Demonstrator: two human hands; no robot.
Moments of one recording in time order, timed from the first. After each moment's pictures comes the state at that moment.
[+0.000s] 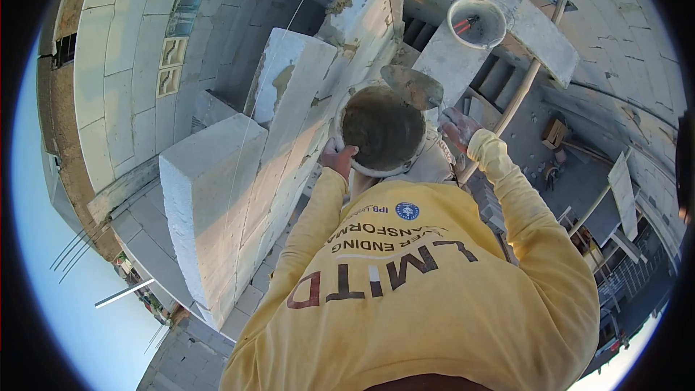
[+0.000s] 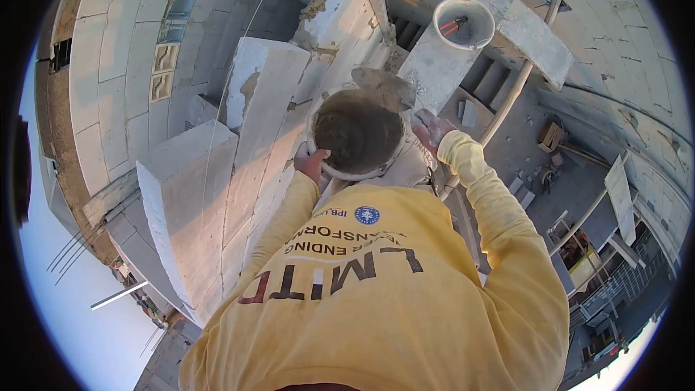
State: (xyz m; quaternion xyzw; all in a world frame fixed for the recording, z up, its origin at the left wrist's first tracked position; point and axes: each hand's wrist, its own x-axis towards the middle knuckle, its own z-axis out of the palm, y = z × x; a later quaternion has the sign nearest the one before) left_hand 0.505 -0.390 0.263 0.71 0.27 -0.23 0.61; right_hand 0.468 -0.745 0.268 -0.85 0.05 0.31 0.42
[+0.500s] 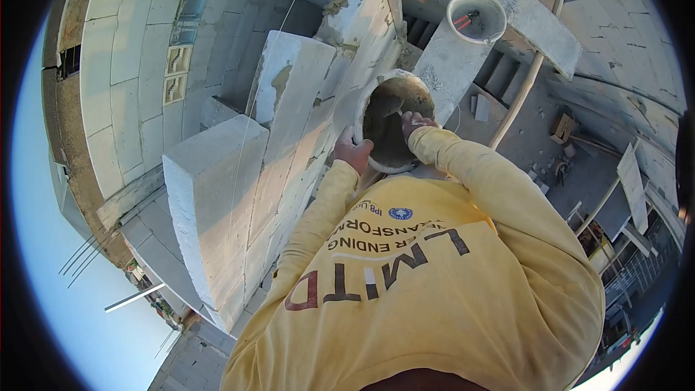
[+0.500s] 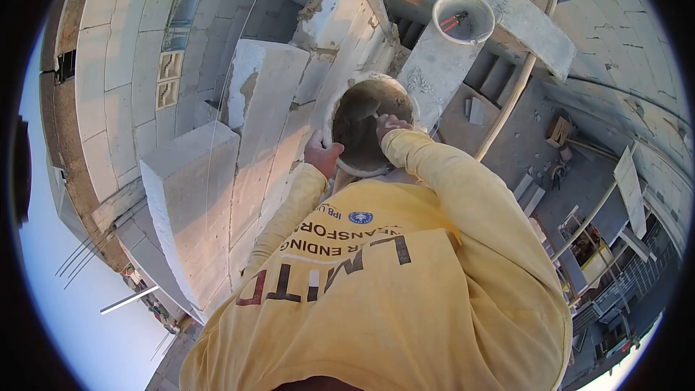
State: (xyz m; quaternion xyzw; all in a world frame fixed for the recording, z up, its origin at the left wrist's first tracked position) left_hand 0.529 -0.433 0.316 0.85 0.09 -0.29 0.43; right_hand 0.493 -0.618 0.232 -0.88 0.12 0.41 0.21
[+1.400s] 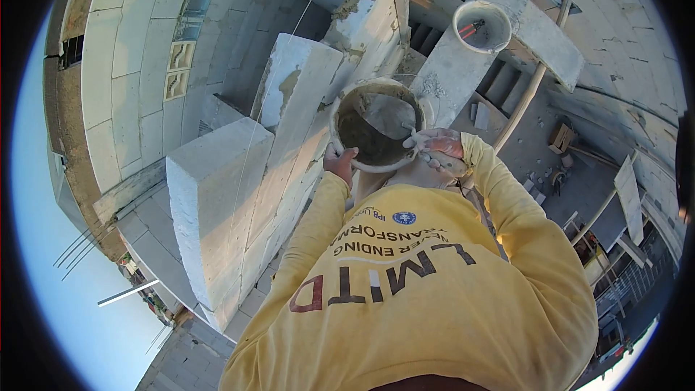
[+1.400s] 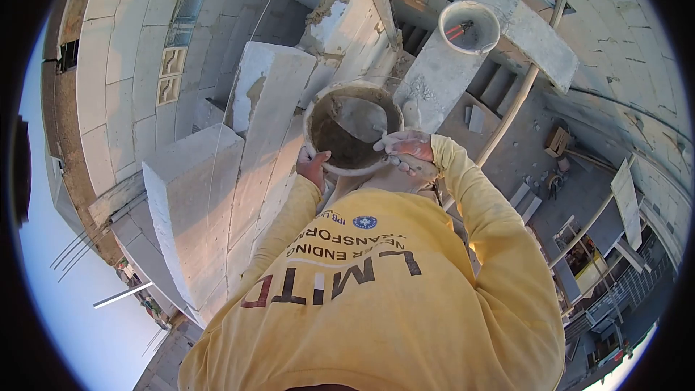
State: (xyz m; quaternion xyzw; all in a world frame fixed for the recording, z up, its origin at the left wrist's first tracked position) left_hand 0.507 -0.386 0.269 0.65 0.30 -0.24 0.66; right_hand 0.489 -0.700 0.291 -0.27 0.14 0.51 0.80
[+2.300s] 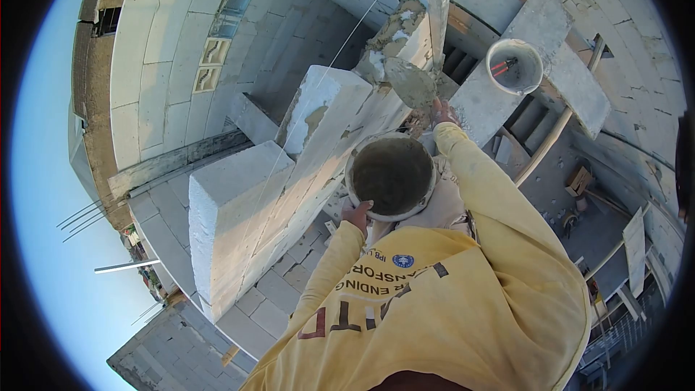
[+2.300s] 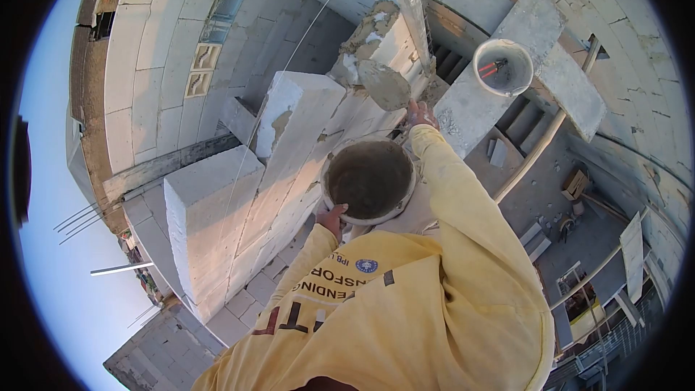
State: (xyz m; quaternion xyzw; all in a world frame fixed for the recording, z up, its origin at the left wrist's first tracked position) left_hand 0.466 -0.392 0.307 0.60 0.46 -0.25 0.60; right_hand 0.619 -0.665 0.143 -0.85 0.26 0.32 0.33
